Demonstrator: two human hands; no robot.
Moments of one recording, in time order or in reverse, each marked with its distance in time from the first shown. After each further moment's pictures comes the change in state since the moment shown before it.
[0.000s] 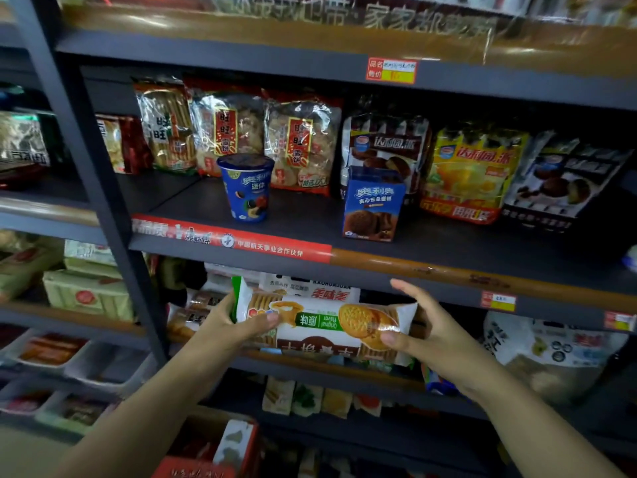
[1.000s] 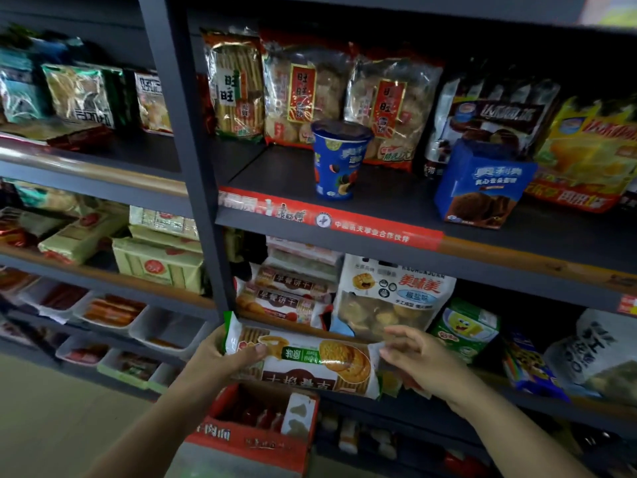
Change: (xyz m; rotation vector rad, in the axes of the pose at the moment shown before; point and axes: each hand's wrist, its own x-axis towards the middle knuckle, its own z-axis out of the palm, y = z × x) left_hand -0.034 -0.054 -0.157 0.026 0.158 -0.238; right_hand 0.053 0.010 0.149 -0.110 -0.072 0.277
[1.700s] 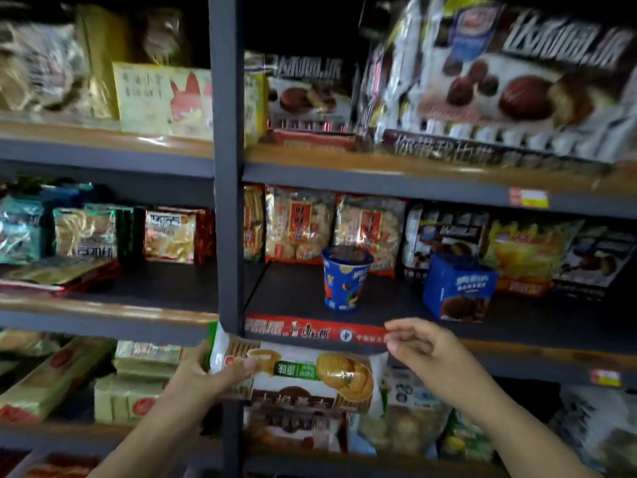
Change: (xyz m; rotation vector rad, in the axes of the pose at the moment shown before) left_hand 0.034 0.138 -0.077 -0.016 -0.042 0.339; right_hand -0.029 -0.175 -0.002 -0.023 0.401 -0.325
